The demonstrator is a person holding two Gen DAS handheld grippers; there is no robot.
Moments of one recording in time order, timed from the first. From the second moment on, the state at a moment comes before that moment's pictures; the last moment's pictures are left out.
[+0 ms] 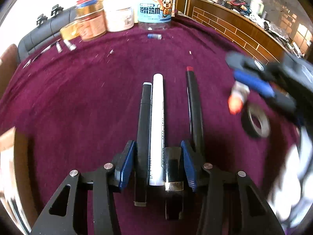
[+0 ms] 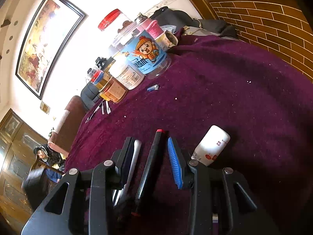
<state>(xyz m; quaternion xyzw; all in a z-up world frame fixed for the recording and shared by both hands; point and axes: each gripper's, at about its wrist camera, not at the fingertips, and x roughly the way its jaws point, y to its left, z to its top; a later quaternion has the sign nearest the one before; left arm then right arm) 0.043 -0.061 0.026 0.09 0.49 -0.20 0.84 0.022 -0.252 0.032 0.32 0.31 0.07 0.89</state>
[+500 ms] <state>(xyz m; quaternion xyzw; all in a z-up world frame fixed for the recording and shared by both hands) 0.006 -0.008 0.030 0.02 0.48 -0.21 0.85 0.022 -0.239 0.030 0.30 0.32 0.08 0.89</state>
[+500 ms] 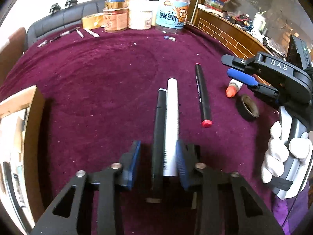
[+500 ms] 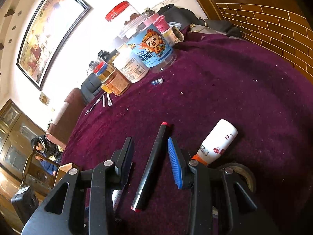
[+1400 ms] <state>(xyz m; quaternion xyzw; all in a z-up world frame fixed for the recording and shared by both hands) 0.021 -0.030 0.017 0.14 0.45 -0.14 0.87 0.026 -0.227 0.033 0.27 0.33 0.10 0.90</state>
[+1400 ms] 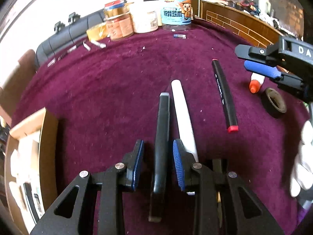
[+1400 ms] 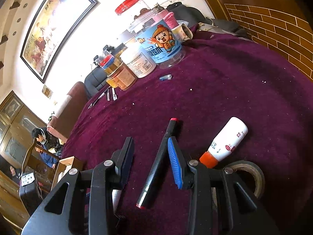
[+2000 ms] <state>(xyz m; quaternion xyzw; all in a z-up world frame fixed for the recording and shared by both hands) -0.052 0.058 0.090 -0.06 0.40 -0.19 0.90 0.025 -0.215 0.031 0.24 0.33 0.08 0.91</state>
